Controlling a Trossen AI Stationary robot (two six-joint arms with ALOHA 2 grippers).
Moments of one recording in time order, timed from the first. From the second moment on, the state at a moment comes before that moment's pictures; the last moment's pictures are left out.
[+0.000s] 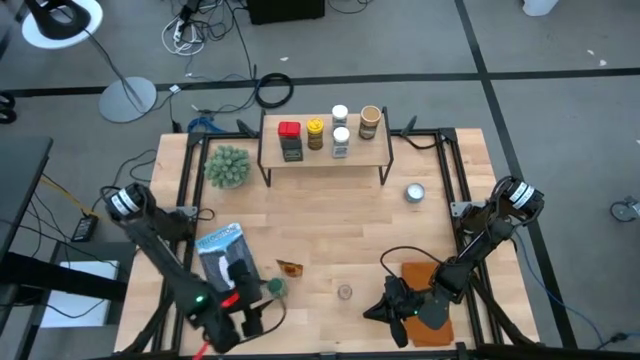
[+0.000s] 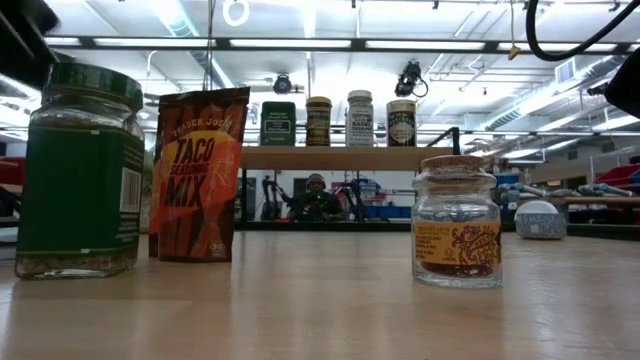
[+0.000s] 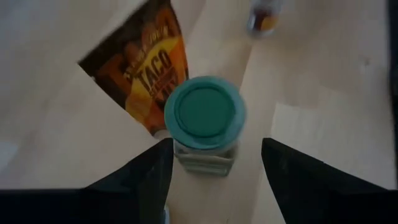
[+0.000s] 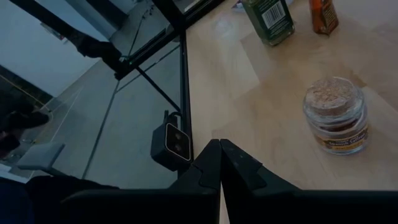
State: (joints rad) left arm -0.92 1.66 1.08 -0.66 -0.78 -1.13; right arm 0.89 1.70 0.73 0.53 0.63 0.97
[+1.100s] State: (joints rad) left arm -0.95 1.66 0.79 -0.16 -0.92 -1.21; right arm 0.89 1.70 0.73 0.52 0.69 0.97
